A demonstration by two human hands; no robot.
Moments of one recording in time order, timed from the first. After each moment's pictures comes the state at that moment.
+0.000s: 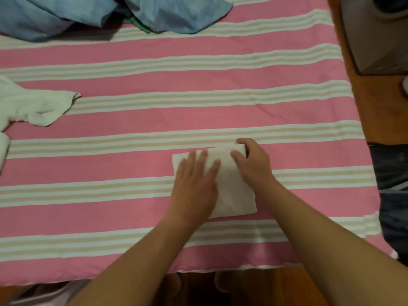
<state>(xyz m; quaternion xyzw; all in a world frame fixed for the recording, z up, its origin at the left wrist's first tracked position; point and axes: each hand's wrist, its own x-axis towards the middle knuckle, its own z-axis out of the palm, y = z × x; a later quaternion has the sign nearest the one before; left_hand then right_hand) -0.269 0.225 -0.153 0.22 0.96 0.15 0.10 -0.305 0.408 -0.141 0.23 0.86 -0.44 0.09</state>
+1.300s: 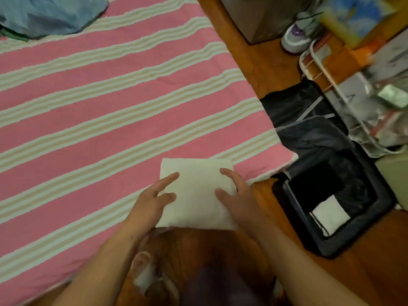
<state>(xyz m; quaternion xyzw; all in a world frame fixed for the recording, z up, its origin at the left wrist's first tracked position) -0.148 0.238 -0.085 0.05 0.74 0.51 0.43 -0.026 0.434 -0.081 0.38 0.73 -0.57 0.06</state>
